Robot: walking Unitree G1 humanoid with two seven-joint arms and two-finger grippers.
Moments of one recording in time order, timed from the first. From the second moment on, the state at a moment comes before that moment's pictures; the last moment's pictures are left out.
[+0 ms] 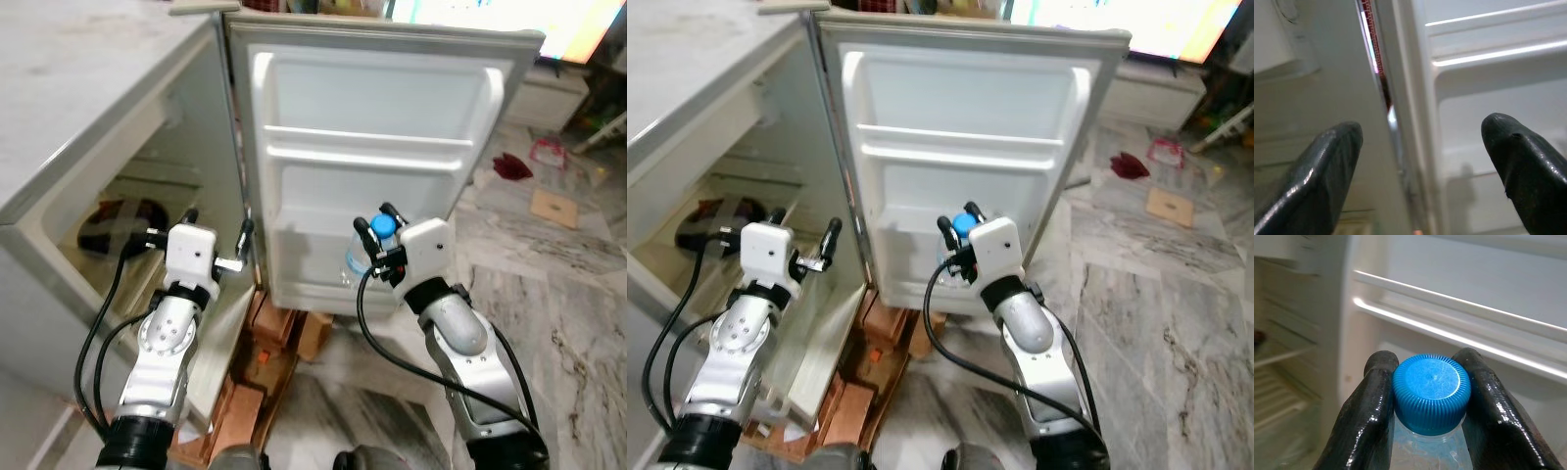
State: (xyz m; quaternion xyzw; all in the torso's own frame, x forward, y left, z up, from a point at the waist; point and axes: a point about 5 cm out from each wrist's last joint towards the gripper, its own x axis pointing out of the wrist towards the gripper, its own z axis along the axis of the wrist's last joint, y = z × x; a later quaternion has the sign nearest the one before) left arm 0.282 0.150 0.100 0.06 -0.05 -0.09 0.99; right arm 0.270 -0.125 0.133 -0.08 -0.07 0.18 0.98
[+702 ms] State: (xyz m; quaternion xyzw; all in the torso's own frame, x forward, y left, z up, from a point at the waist) left arm 0.279 0.155 0.096 0.05 -0.05 -0.09 0.99; right arm 0.275 -0.119 0.131 -0.08 -0.07 0.18 0.98
